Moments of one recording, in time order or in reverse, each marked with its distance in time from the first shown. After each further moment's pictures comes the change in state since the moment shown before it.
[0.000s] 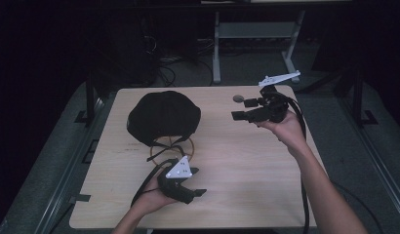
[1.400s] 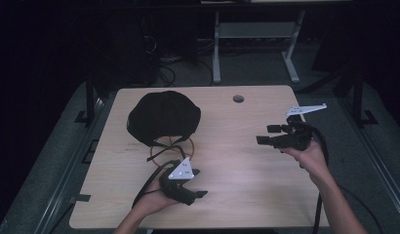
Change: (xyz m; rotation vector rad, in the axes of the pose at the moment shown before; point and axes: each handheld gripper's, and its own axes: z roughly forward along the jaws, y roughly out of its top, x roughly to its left) left arm -0.003 -0.001 0.006 0.008 -0.005 -0.003; right arm -0.029 -0.098 -0.031 0.002 -0.016 0.118
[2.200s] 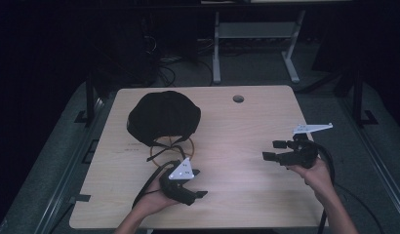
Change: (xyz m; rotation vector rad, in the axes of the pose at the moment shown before) left arm -0.001 -0.001 0.001 0.008 0.002 0.000; right arm -0.002 -0.053 -0.006 0.003 -0.002 0.034
